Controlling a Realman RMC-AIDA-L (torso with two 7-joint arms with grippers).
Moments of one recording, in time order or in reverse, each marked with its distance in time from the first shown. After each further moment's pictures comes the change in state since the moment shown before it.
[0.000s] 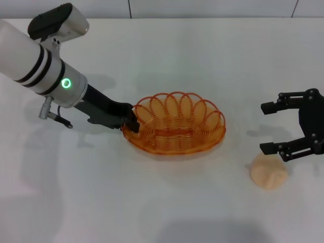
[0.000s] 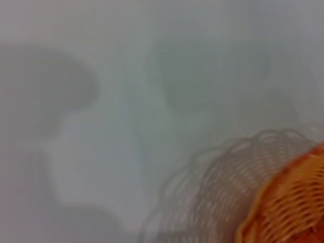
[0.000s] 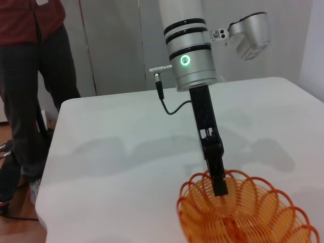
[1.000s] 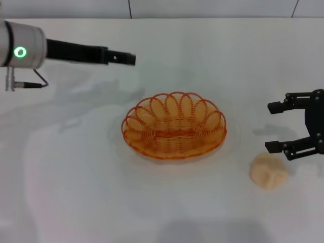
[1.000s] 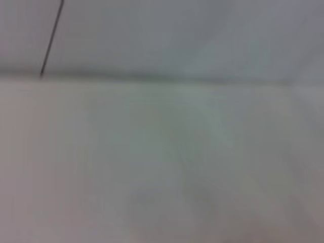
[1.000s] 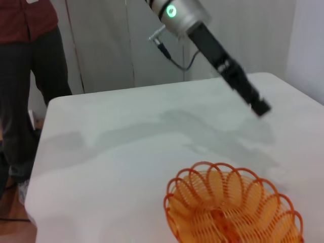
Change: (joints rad) left arm 0.246 0.000 -0.006 0.385 -0.341 -0.057 0.296; right arm -0.028 0.003 0.012 -0.025 -0.008 0.011 0.016
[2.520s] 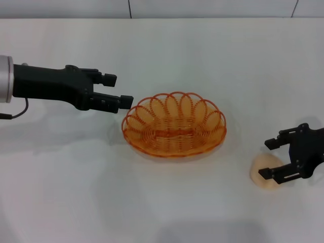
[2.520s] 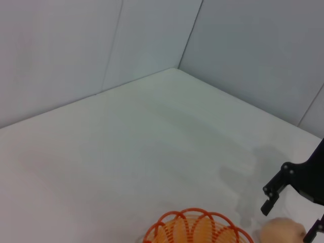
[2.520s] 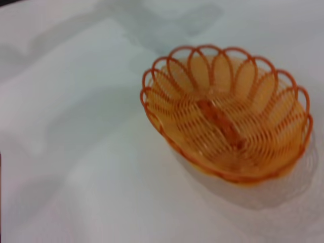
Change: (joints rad) left arm 0.113 0.043 -0.067 0.008 -0.213 0.341 0.561; right arm -0.020 0.001 -0.266 -0.010 -0.204 0.212 0.256
